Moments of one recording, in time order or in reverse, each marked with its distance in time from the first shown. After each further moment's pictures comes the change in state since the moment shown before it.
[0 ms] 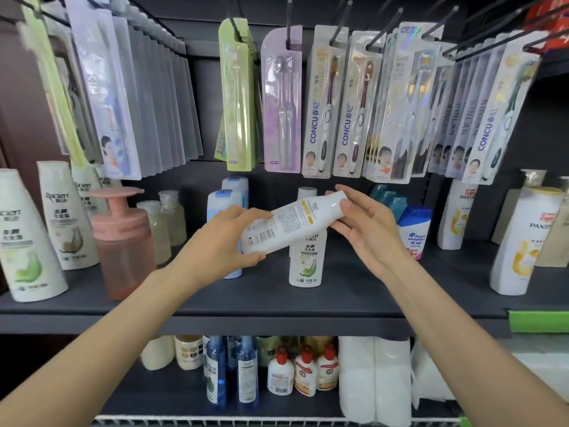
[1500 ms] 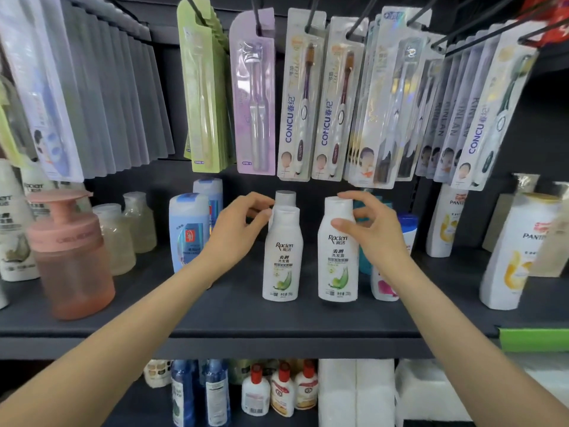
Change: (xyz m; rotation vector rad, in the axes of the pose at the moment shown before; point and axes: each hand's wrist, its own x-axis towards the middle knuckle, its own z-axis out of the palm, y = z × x) left_hand 0.077 0.029 0.060 -0.500 0.224 -0.130; right_hand 0.030 -0.008 -0.058 -0.751 0.068 -0.188
